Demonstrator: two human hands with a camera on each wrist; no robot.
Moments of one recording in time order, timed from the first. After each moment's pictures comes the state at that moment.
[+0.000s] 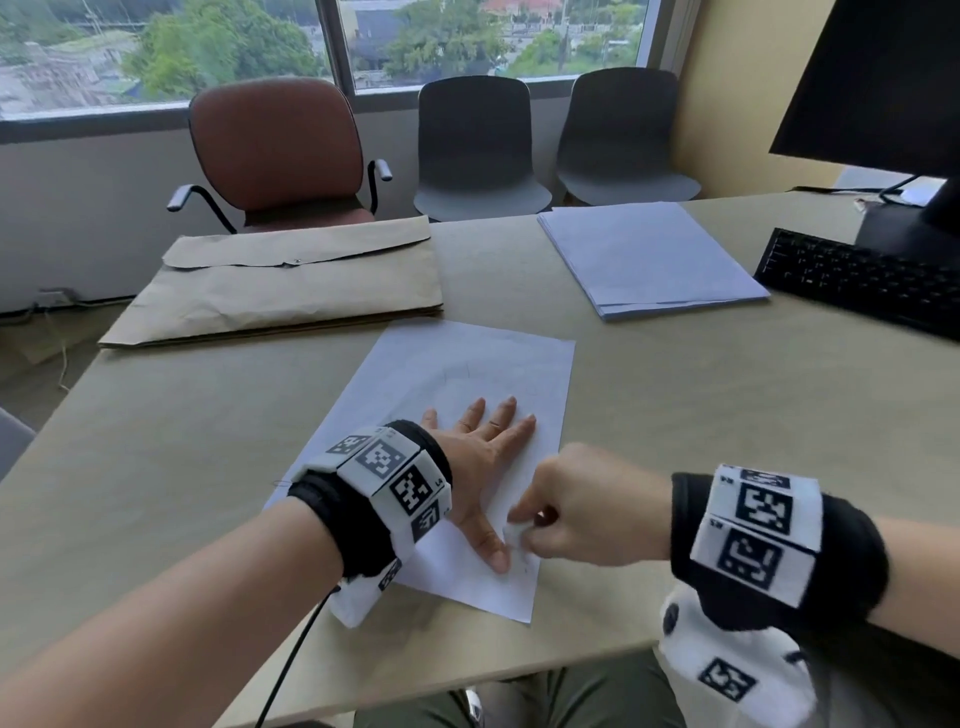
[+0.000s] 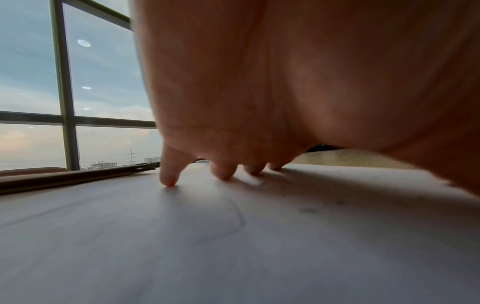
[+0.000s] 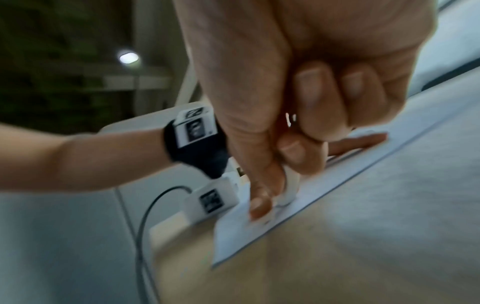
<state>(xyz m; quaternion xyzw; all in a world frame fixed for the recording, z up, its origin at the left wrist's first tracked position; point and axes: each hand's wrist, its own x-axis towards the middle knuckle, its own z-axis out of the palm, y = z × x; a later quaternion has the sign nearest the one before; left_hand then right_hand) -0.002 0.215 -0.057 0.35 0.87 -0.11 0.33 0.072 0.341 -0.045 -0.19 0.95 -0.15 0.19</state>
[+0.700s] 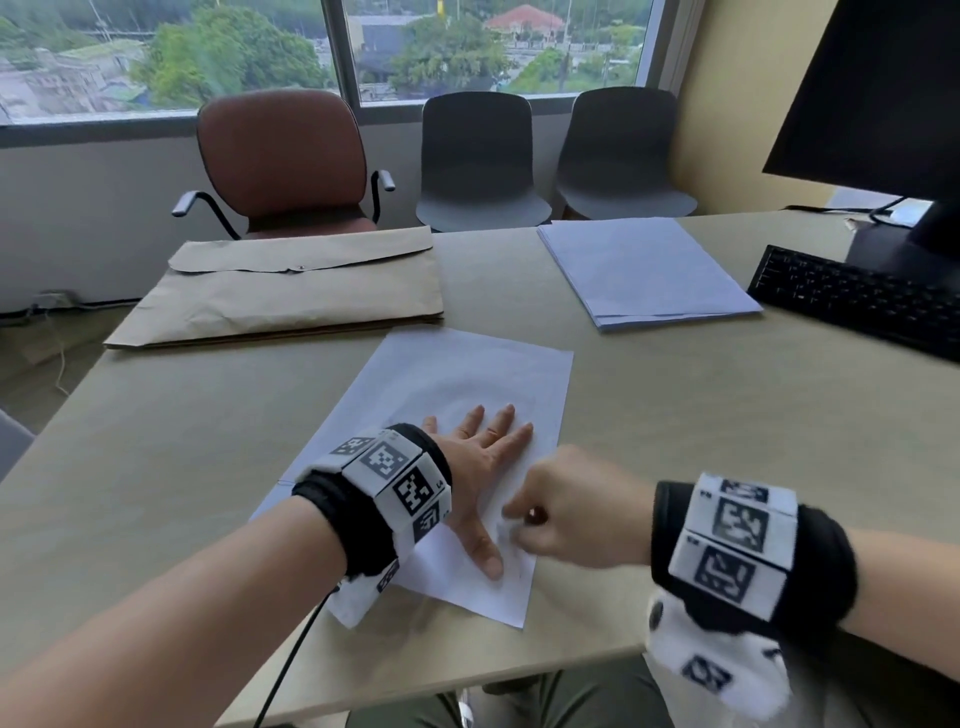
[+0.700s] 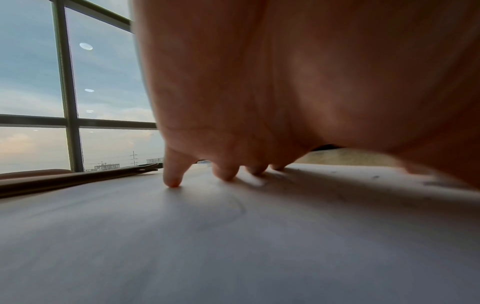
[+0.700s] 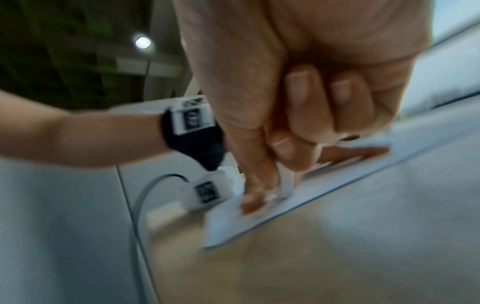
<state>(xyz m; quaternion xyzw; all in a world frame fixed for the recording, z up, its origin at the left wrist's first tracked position) -0.001 0.216 -0.057 0.34 0.87 -0.12 0.33 0.070 0.340 -0.048 -0.18 0.96 -0.15 0.17</state>
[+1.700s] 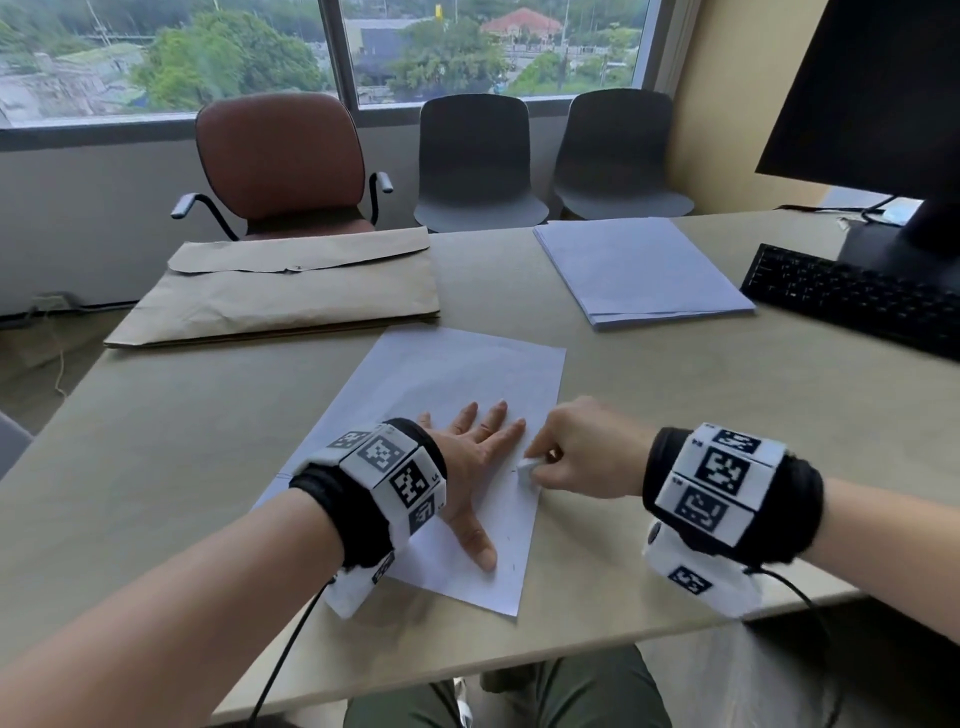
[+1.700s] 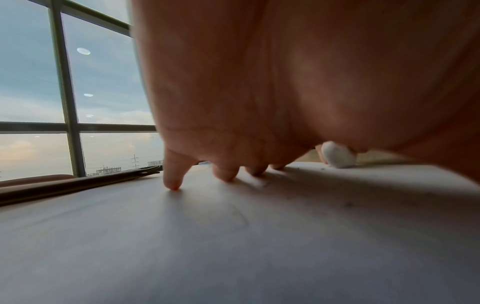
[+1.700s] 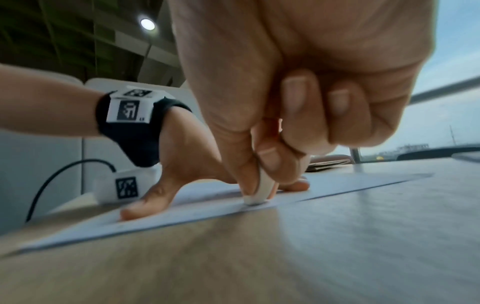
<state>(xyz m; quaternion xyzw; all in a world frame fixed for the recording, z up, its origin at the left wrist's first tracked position) 0.000 0.216 -0.054 0.34 0.87 -0.12 0.34 0.047 0.361 -0.044 -0.14 0.98 -0.13 0.10</state>
